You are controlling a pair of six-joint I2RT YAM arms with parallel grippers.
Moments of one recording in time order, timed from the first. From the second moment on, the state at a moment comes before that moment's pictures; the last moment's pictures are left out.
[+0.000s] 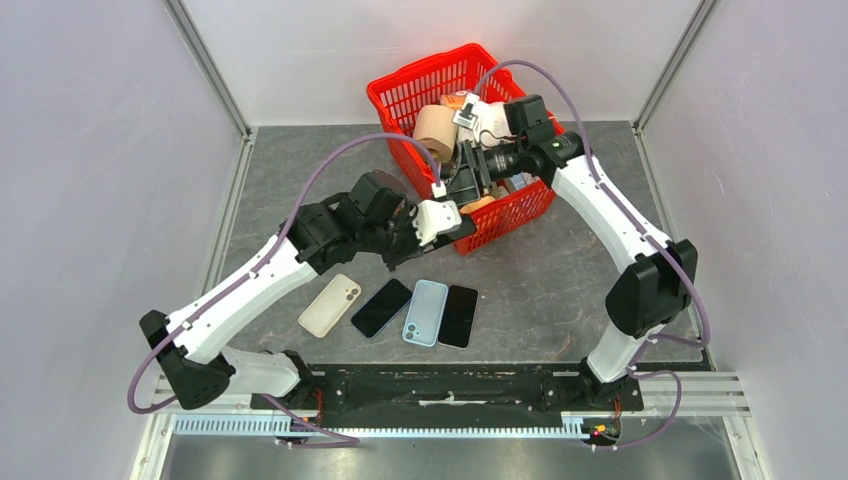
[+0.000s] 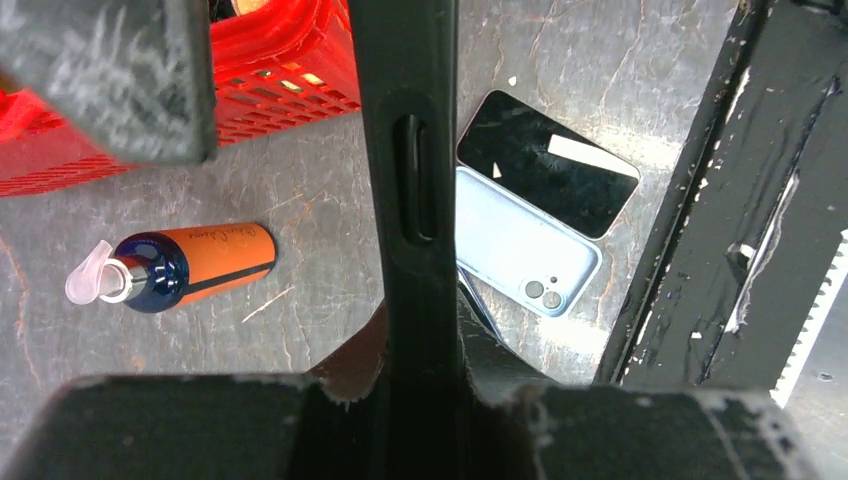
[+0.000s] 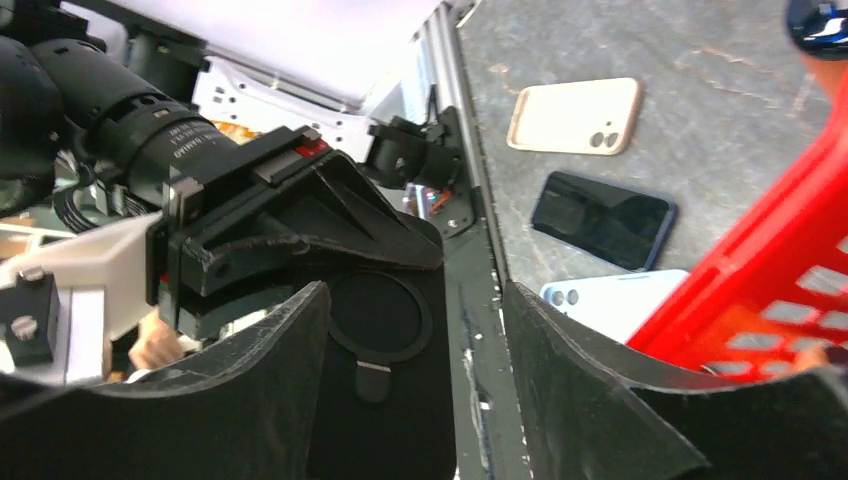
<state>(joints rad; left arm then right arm) -0.87 1.29 1.42 -0.91 0.14 0.41 0.42 1.73 1.69 -0.67 -1.23 0.25</state>
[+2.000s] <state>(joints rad) -0.52 1.14 1.35 -0.76 0.92 0.12 0.53 1.51 1.85 -1.03 -1.06 -0.29</state>
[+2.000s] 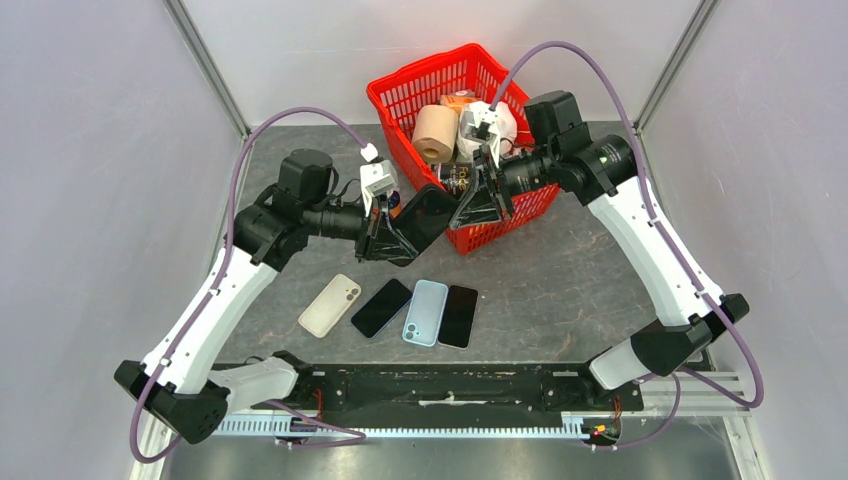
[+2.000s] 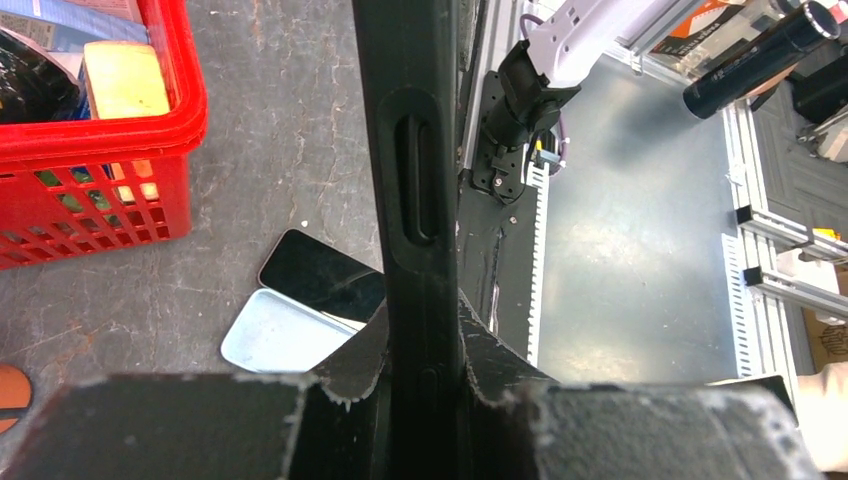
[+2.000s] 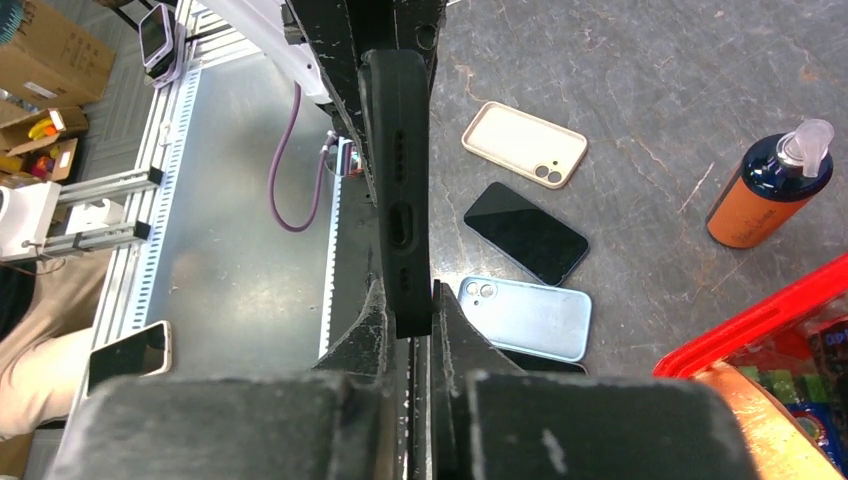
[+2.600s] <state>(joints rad) -0.51 1.18 1.26 -0.74 1.27 0.13 0.63 1.45 1.87 -1.26 -1.03 -0.63</state>
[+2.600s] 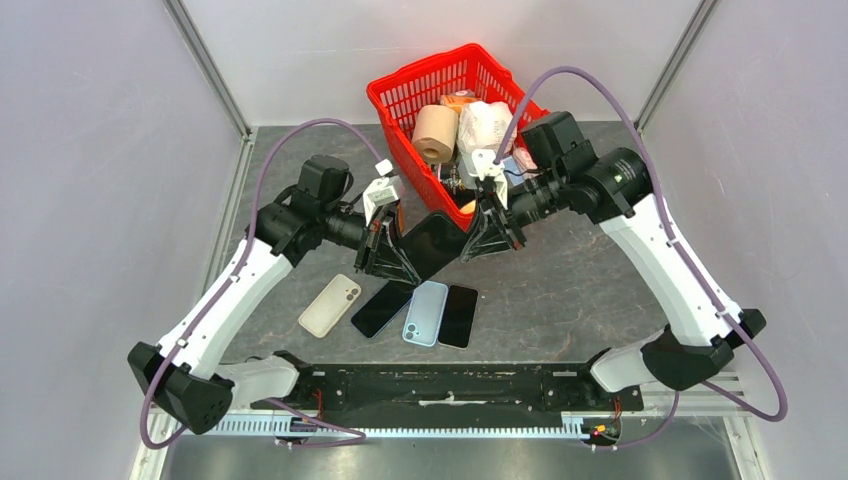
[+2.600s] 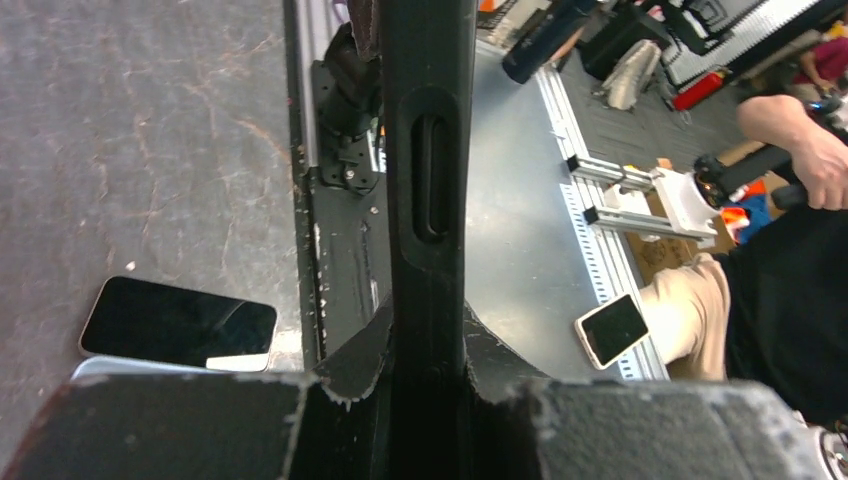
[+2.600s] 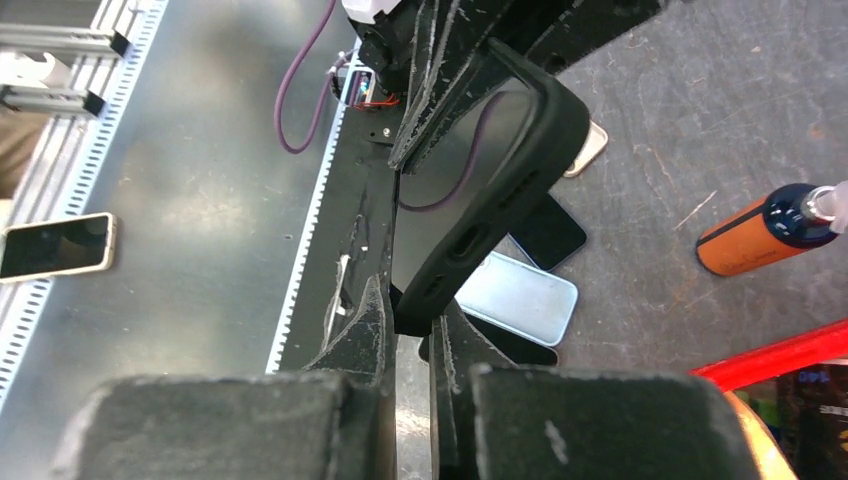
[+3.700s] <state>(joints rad) -0.60 1.26 1.20 -0.64 1.52 0.13 0.79 1.43 1.97 -1.48 -0.83 -0.84</state>
